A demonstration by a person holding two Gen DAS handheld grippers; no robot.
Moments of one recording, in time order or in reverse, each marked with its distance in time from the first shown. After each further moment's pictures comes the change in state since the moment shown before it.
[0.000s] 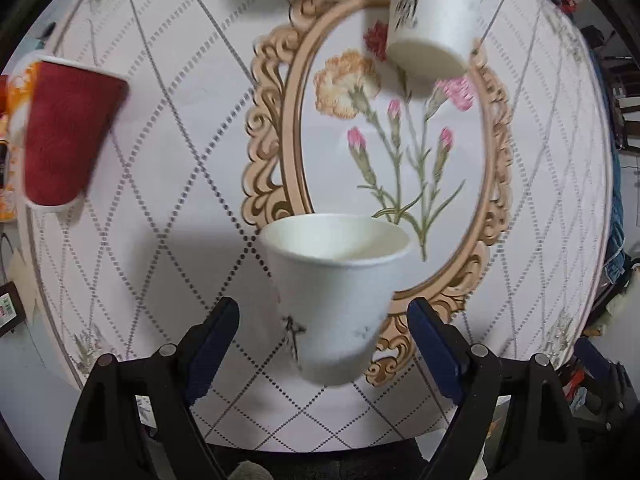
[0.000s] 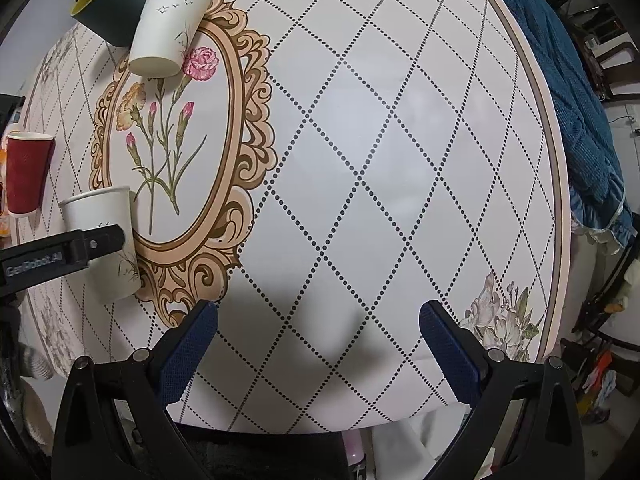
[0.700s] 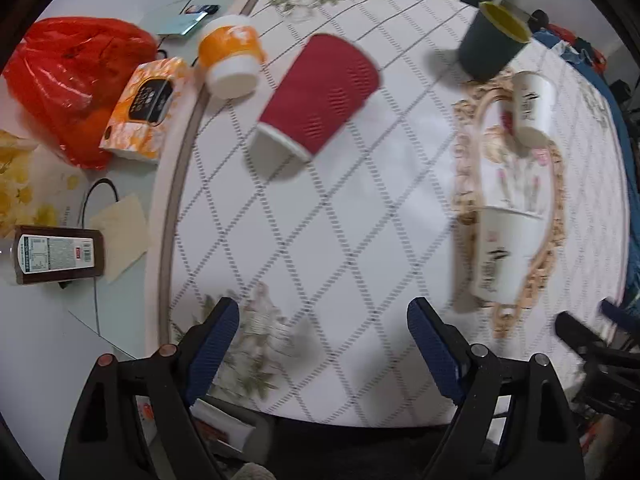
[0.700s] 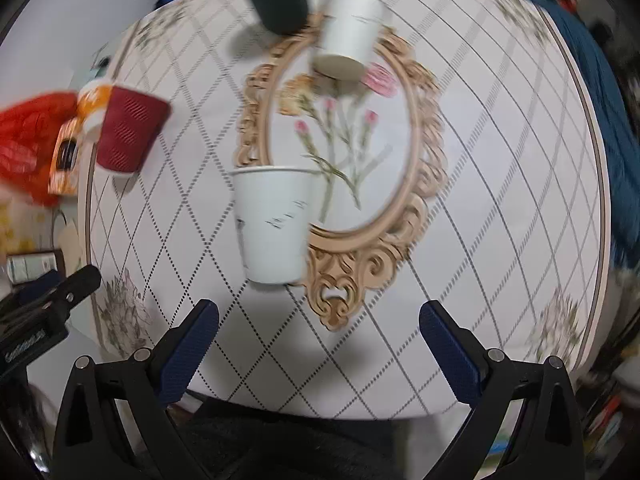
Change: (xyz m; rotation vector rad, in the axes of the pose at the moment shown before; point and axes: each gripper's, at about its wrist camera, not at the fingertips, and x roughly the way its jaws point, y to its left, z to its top) left arm -0.055 0.159 -0.057 -0.139 -0.199 0.137; right arm -0.047 0.134 -0.023 -0.172 -0.062 0.110
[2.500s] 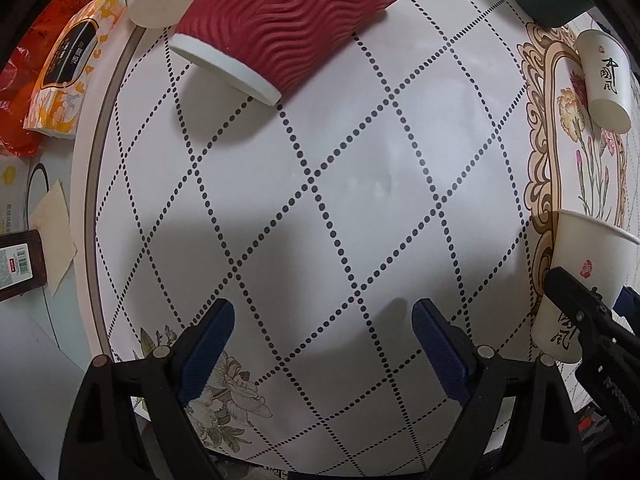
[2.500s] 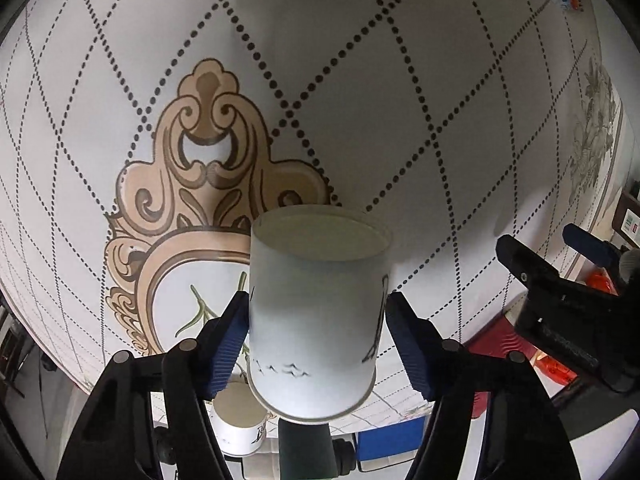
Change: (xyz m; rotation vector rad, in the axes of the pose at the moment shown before) left arm 0.137 -0.014 0.023 -0.041 0.162 -0.010; right arm 0.136 0.043 -0.072 2.975 0.040 0.860
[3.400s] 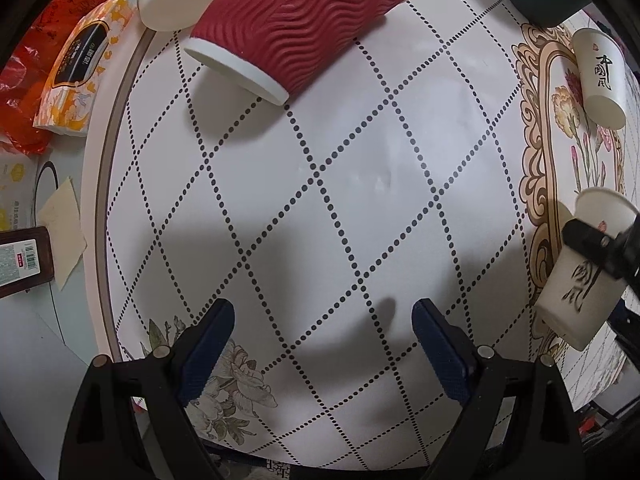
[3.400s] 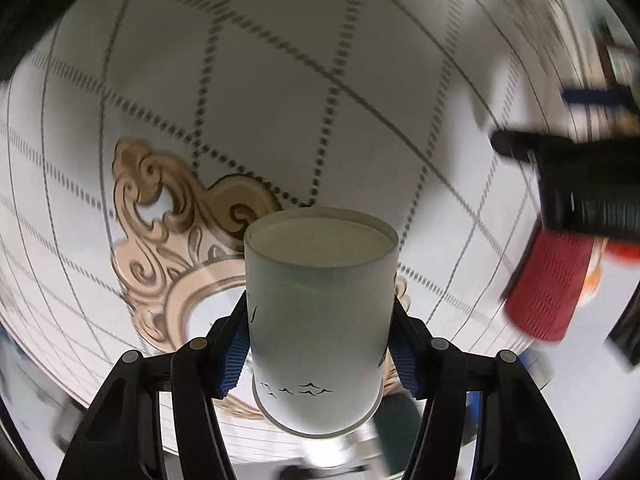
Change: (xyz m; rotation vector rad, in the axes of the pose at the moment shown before) left arm -0.007 0.010 -0.017 -0.016 -0.002 0.020; right arm 0.026 -0.061 -0.026 0.508 -0.005 0.203
